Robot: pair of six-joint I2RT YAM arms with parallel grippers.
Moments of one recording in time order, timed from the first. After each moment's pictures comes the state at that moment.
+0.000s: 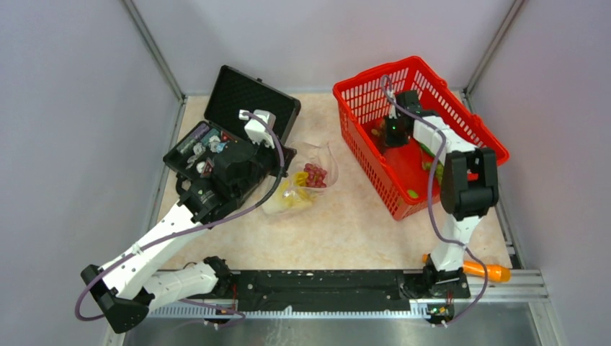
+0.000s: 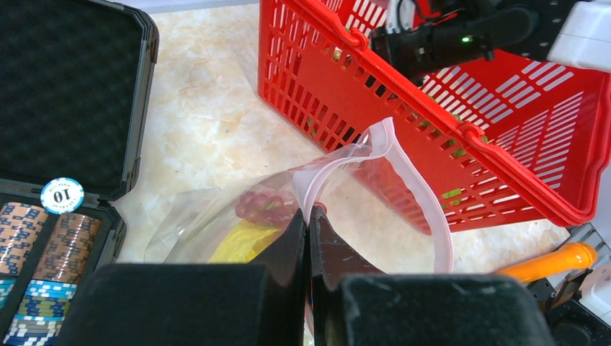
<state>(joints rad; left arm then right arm) -0.77 0.98 1.07 -0.29 -0.17 -0.37 0.17 1.95 1.50 -0.59 -0.11 0.15</state>
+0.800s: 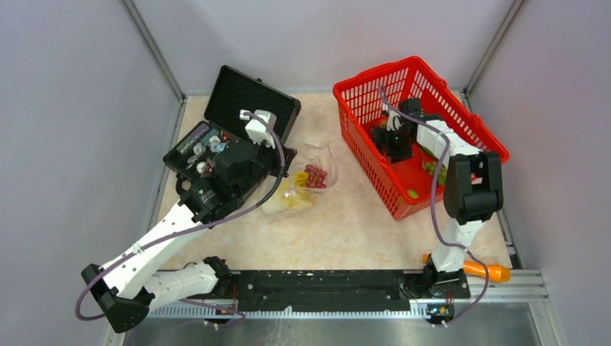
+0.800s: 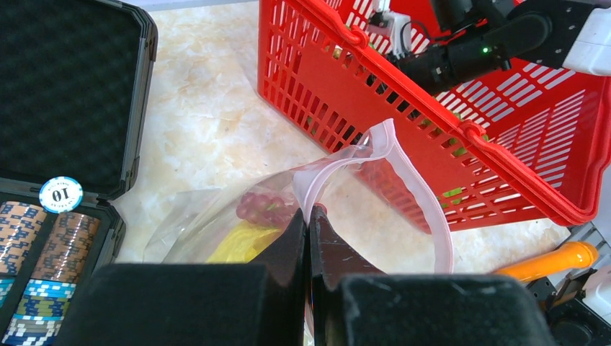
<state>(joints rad) -0.77 0.98 1.07 -0.30 -0.17 -0.37 0.16 1.84 1.39 -0.68 -0.31 0.04</state>
